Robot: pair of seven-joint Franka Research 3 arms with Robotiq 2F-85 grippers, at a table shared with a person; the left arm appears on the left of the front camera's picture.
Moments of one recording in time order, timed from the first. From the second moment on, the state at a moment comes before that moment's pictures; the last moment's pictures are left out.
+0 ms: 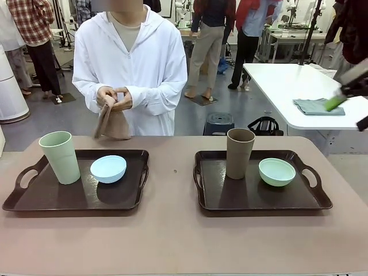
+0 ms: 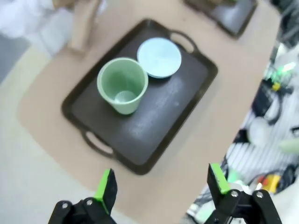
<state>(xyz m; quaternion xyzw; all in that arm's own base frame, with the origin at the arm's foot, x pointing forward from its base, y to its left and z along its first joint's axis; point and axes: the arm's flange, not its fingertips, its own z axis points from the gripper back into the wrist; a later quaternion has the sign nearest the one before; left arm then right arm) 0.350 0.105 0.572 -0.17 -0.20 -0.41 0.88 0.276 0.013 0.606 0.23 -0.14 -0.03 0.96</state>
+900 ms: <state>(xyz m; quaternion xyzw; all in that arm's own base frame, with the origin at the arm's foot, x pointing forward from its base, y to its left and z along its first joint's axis) 0.362 0.079 0.582 -0.15 -0.21 -0.49 0.83 0.295 0.055 0.596 0.20 -0.13 -0.01 0.97</state>
